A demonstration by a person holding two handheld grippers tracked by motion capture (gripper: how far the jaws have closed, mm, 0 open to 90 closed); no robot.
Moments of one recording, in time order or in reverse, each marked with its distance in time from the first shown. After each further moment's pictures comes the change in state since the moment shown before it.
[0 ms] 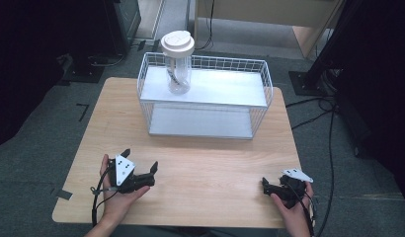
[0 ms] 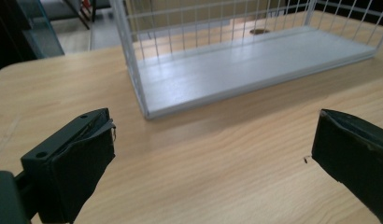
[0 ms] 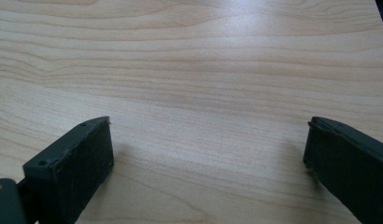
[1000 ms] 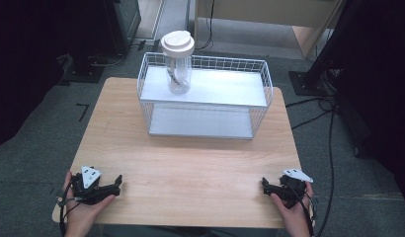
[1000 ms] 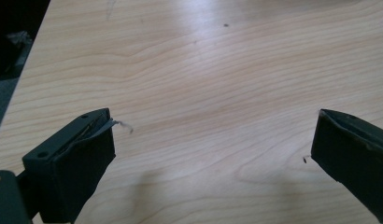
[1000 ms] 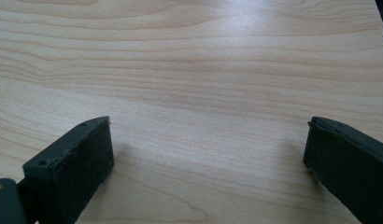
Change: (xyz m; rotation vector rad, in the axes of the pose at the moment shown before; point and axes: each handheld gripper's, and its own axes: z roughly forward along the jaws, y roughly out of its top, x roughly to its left) left arm 0.079 -0.052 -0.035 0.283 0.148 -0.057; right arm 0.000 0.000 0.000 0.001 0.000 0.001
